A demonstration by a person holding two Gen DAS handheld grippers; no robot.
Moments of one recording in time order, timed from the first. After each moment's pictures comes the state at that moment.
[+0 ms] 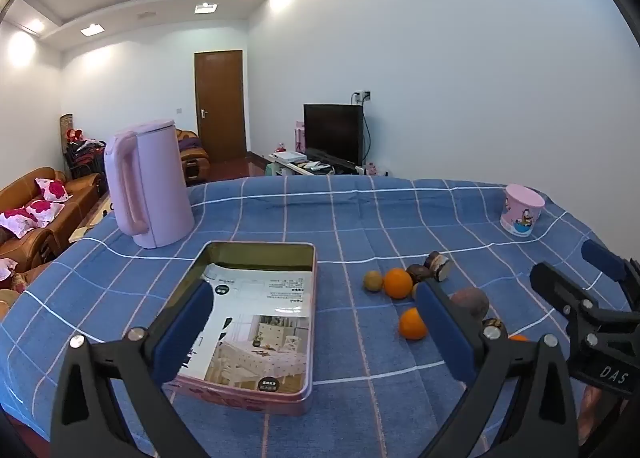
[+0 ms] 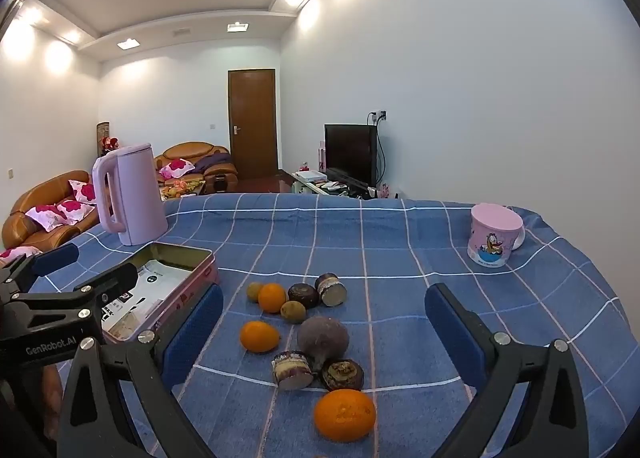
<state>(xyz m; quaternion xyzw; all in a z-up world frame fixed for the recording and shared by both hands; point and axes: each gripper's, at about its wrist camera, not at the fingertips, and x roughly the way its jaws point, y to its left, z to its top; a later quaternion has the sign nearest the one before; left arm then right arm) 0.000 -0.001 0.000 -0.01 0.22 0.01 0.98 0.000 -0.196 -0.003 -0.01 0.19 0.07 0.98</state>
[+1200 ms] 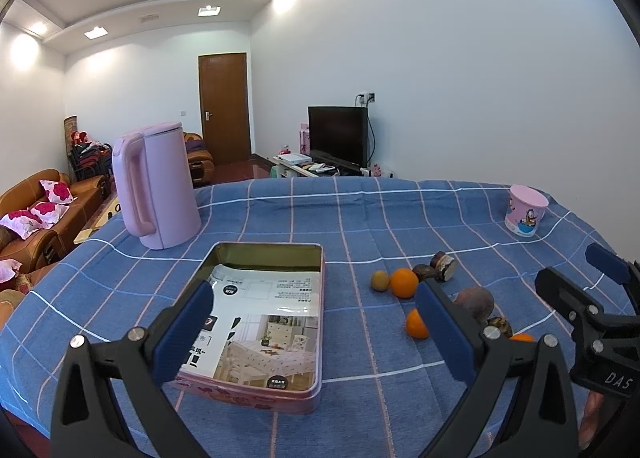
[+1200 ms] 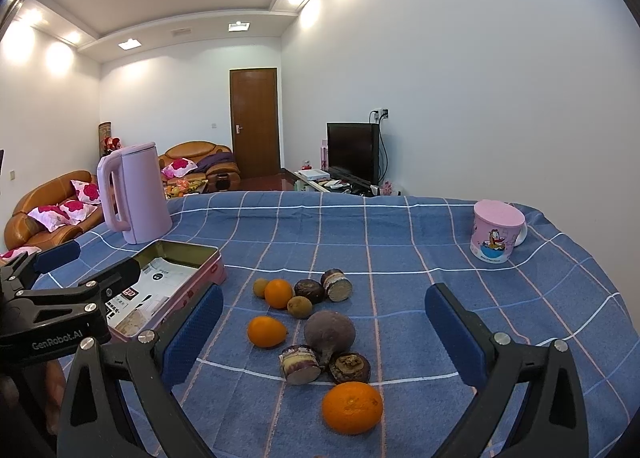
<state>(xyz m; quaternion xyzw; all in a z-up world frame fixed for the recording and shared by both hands) -0.003 0.005 0.002 0.00 0.21 0.02 0.98 -0.005 -0.194 -0.005 -0.01 0.19 0.07 0.98</state>
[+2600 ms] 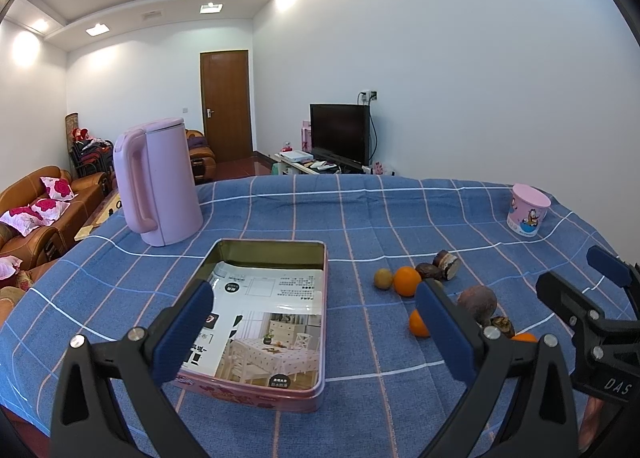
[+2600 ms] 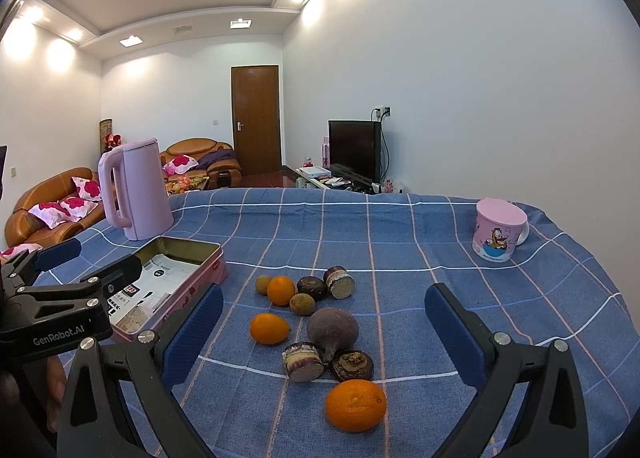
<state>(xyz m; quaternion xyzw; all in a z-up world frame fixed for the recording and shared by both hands) -0.003 0.006 -0.001 -0.01 0.22 0.02 0.98 -0.007 -0.192 -0.007 -0.01 0.19 0.07 0.98</state>
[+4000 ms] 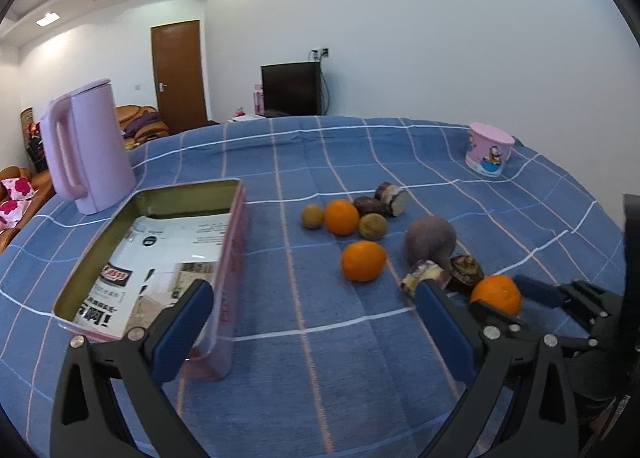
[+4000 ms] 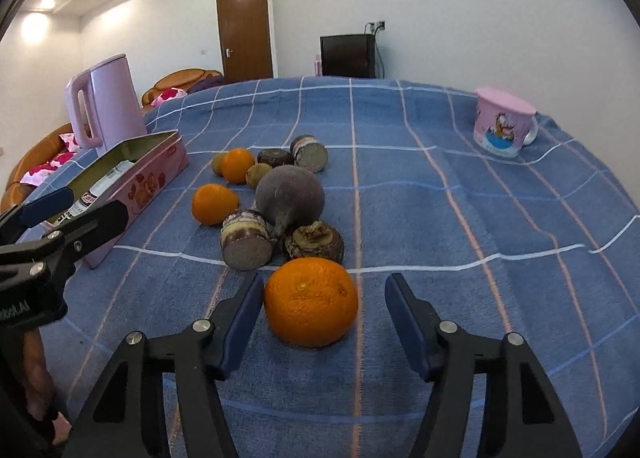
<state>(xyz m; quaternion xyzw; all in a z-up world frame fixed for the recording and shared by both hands) 0.014 -0.049 -0.052 0.02 0.29 -0.07 0.95 0.020 -0.221 -0.092 -0.01 0.36 0.08 0.93</state>
